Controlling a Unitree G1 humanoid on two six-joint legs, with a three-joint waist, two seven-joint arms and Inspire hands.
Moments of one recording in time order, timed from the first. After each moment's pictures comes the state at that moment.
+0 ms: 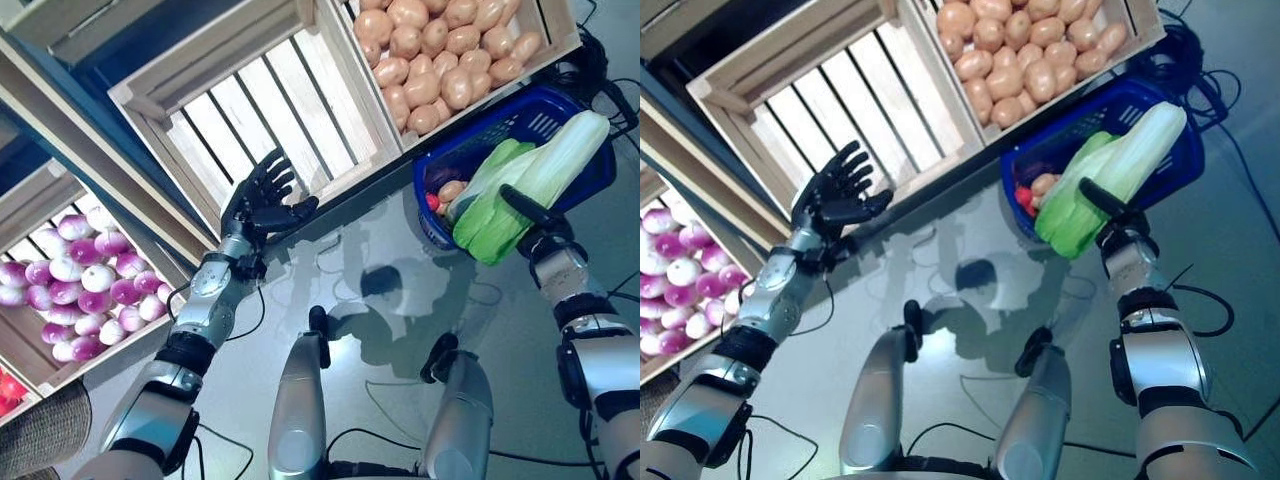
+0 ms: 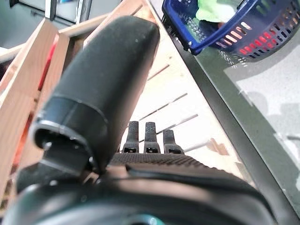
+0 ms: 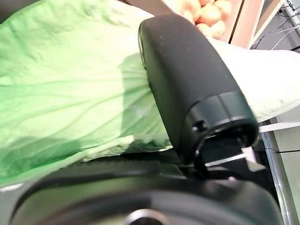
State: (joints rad) left arm -0.59 0.51 -0.30 0.55 -0.83 -0.24 -0.05; right arm -0.93 -0.59 0.09 1.22 1.12 0.00 -0.03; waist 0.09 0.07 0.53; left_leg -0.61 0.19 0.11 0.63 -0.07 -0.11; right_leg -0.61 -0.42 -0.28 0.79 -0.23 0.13
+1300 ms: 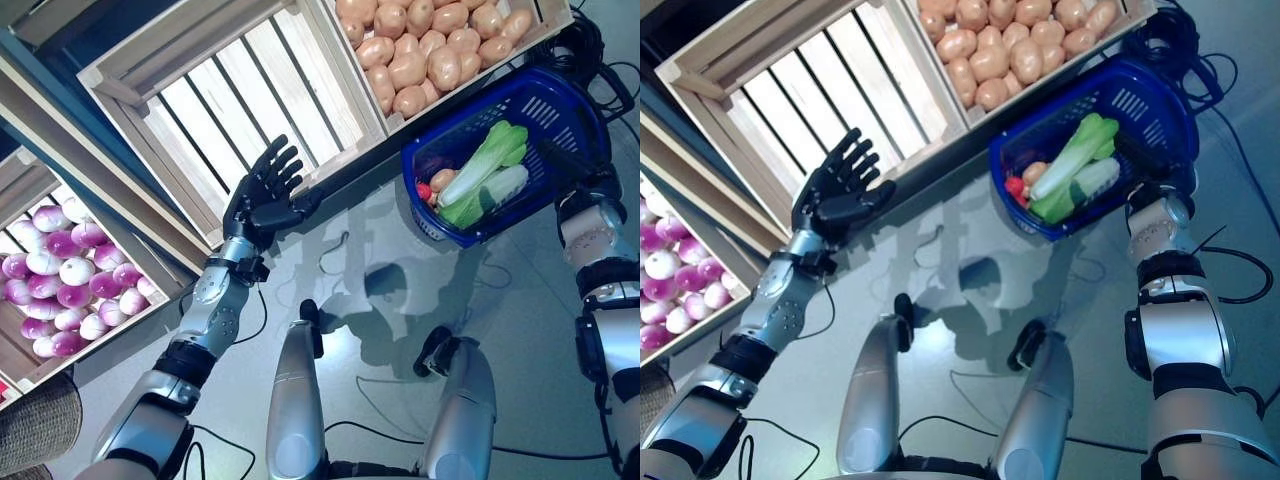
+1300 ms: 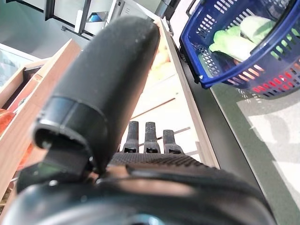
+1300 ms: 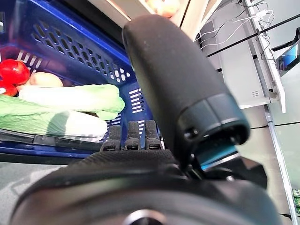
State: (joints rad) left arm -0.52 0.53 -0.35 0.44 -0.97 -0.31 -0.09; right arm -1.08 -0.66 0.13 1.23 1.11 -0.05 -0.20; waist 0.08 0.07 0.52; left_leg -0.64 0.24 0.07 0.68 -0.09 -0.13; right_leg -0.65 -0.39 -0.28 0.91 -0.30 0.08
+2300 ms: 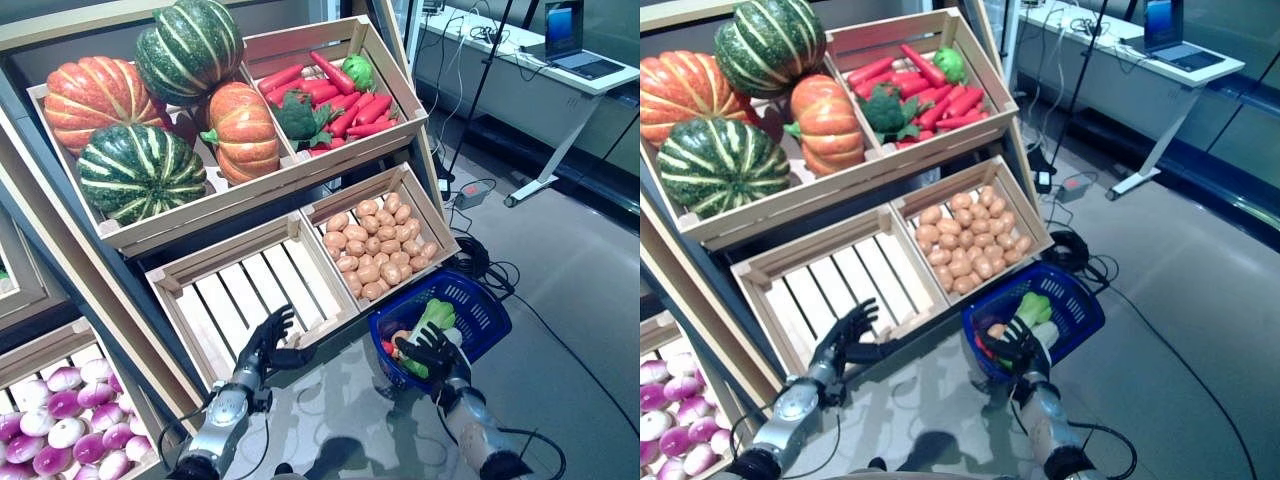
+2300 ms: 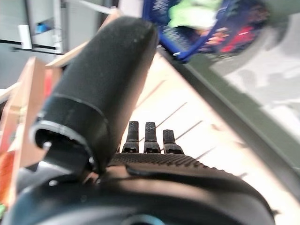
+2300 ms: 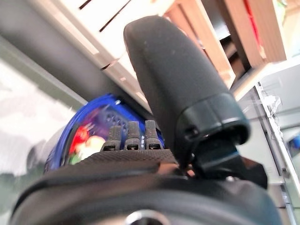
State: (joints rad) left arm -0.01 0.35 -0.34 0.72 -0.33 -0.31 0.03; right arm -0.04 -0.19 0.29 0.74 0.67 -0.20 -0.12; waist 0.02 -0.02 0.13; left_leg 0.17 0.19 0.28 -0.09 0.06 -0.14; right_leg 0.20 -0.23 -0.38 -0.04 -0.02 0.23
